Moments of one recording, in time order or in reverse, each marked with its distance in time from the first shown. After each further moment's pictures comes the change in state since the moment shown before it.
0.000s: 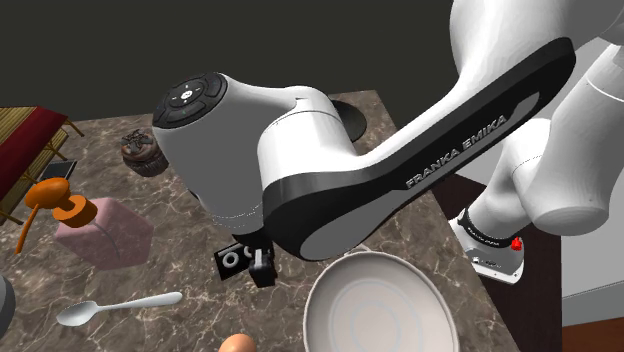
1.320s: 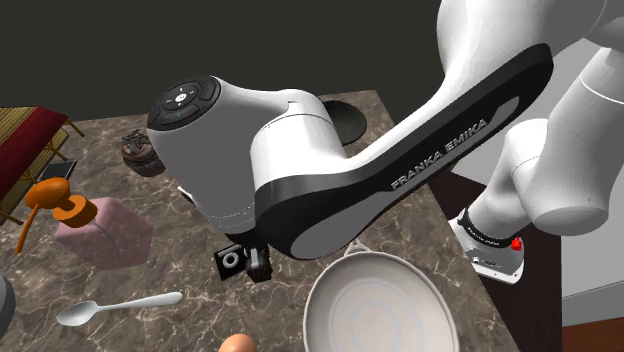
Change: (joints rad) arm -0.004 0.031 -0.001 0.021 -0.024 0.023 -0.070
